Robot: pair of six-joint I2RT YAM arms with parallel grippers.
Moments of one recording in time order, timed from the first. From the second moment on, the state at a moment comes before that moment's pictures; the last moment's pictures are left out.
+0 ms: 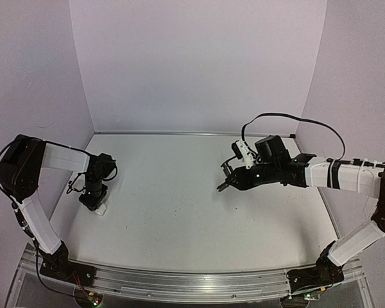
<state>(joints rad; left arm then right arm) -0.33 1.73 0.93 -0.74 -0.34 -1.63 0.68 1.46 0.96 -0.22 -0.18 0.26</state>
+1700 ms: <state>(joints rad) -0.58 1.88 1.18 -0.51 -0.07 -0.76 0.69 1.43 0.96 -0.28 -0.08 0.29</state>
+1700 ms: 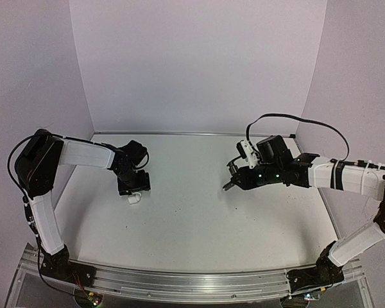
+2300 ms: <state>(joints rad) -0.58 1.86 1.13 -0.32 0.21 -0.67 0.69 1.41 0.96 -0.28 -0.08 0.30</state>
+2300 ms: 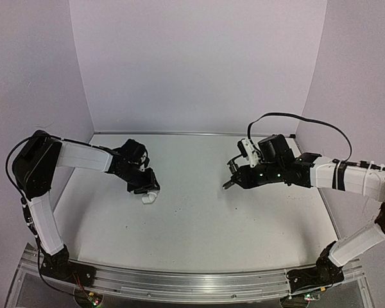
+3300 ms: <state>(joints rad) -0.61 2.35 0.96 1.28 0.97 -1.28 0.69 1.40 0.96 -0.27 -0.11 0.34</state>
